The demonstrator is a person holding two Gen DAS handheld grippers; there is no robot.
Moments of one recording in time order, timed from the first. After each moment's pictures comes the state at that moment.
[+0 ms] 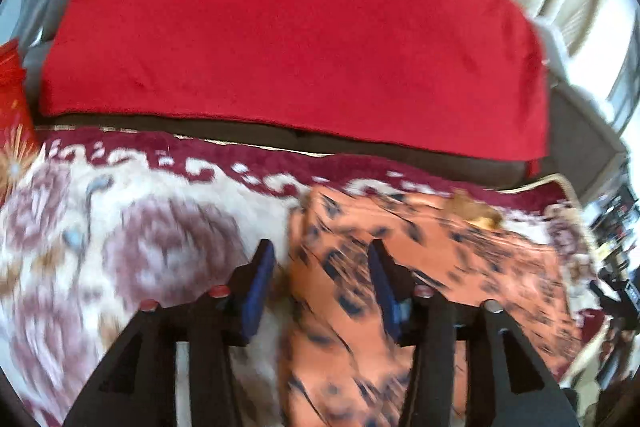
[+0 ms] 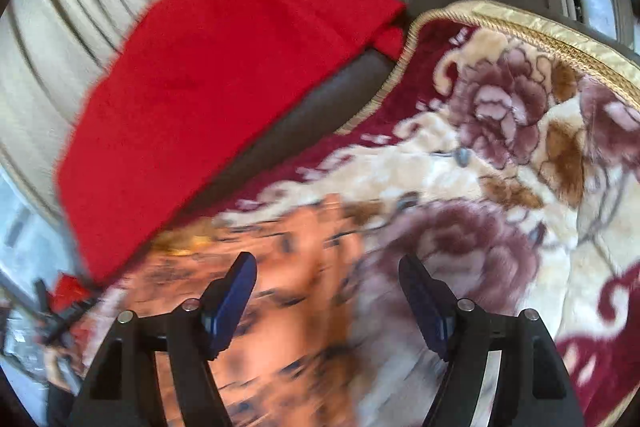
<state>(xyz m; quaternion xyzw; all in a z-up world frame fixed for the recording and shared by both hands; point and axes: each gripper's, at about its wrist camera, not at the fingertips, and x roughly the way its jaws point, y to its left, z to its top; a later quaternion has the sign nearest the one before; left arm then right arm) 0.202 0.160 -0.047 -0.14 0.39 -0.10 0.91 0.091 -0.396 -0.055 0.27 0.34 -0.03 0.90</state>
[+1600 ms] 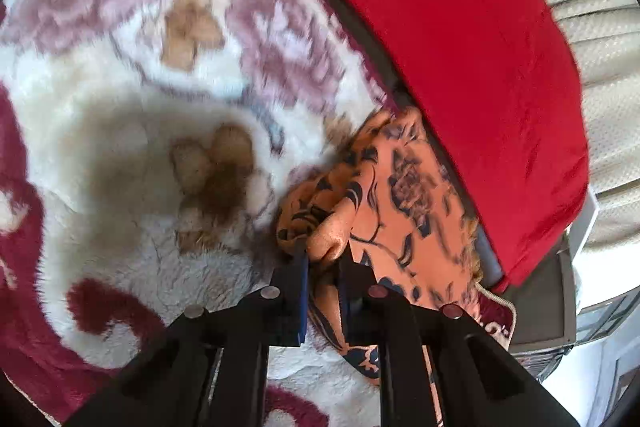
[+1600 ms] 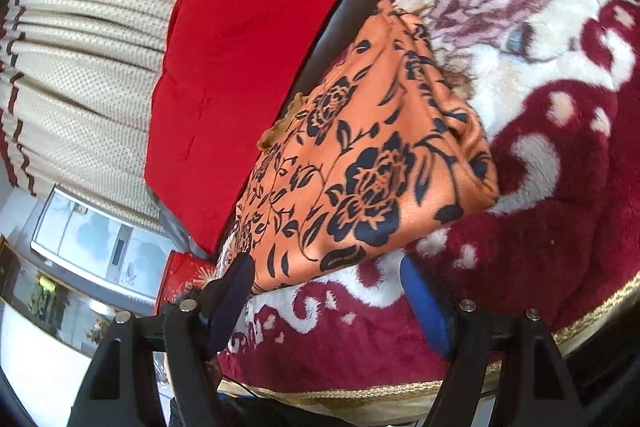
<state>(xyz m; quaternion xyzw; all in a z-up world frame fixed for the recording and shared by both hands) 0.104 0.178 -0.134 -0.47 0.39 0.04 0.79 -0.011 -0.321 -0.132 0.46 0.36 0.09 0.81</state>
